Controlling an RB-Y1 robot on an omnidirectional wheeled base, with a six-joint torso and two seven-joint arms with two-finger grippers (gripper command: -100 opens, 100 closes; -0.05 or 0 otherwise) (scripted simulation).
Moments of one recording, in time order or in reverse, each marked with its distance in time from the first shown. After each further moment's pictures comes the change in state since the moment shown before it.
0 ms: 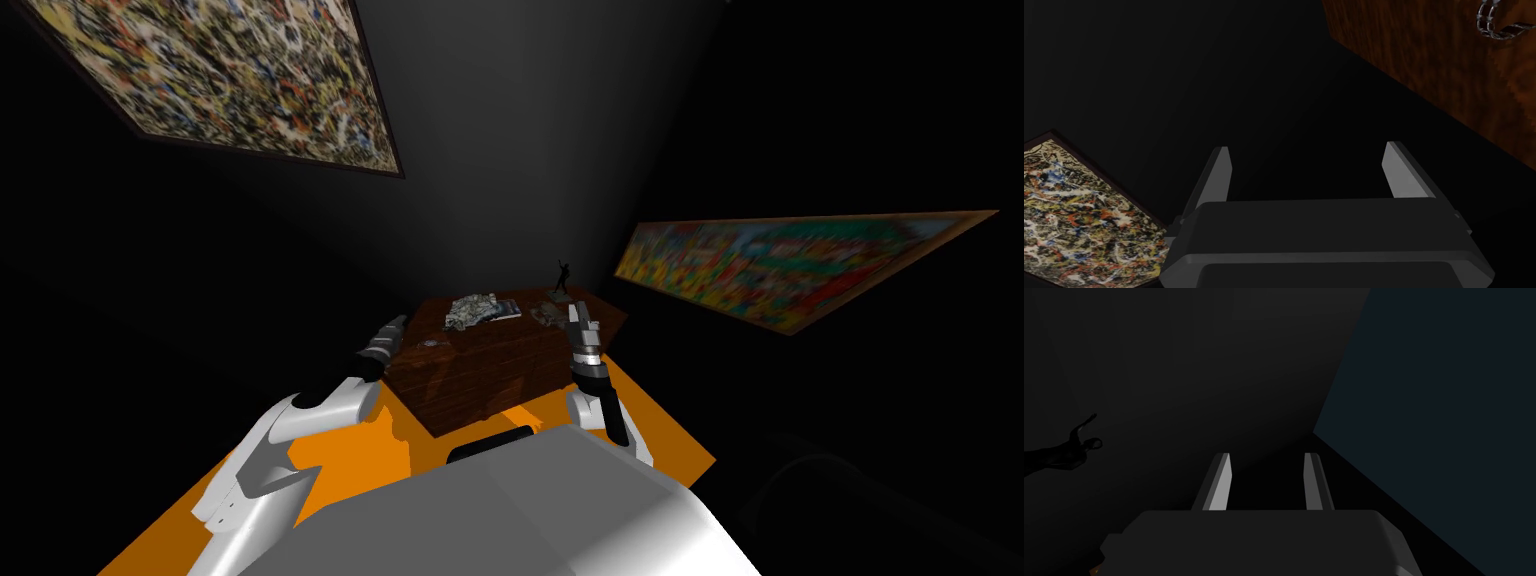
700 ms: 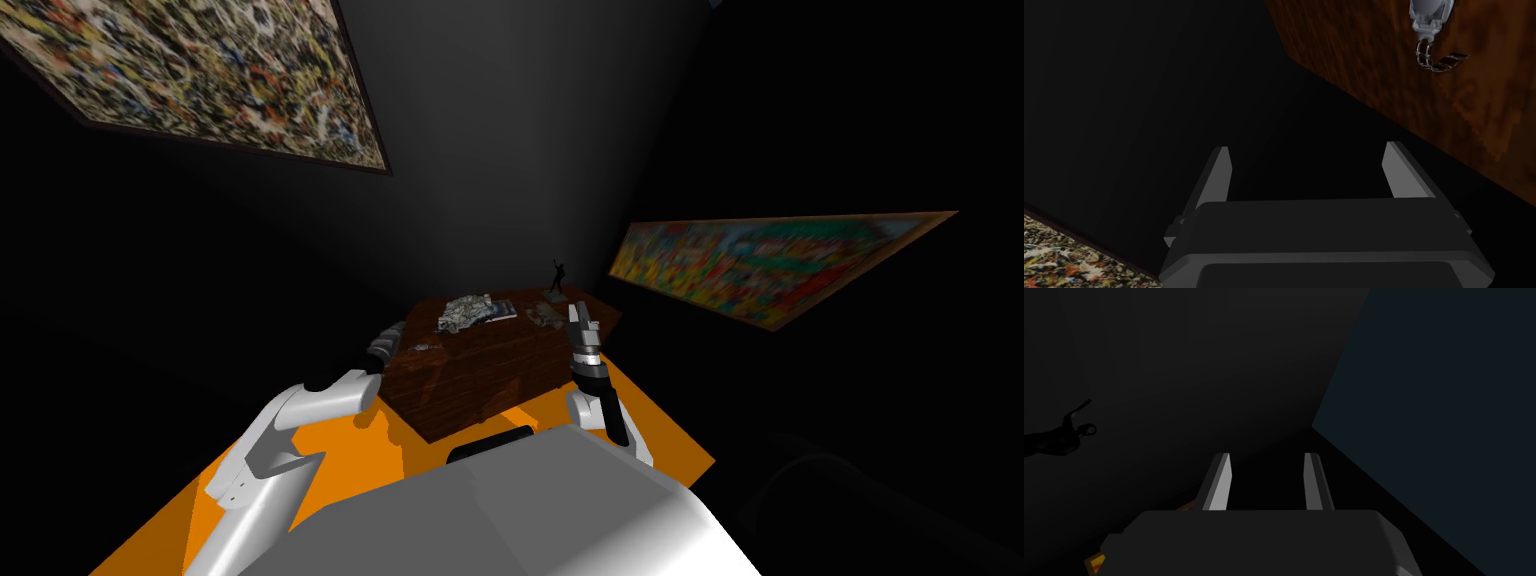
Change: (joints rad) left arm -0.056 0.019 0.017 0.044 0.002 0.189 -0.035; right arm 0.000 0.000 0.000 0.000 0.000 0.000 0.000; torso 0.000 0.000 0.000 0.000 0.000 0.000
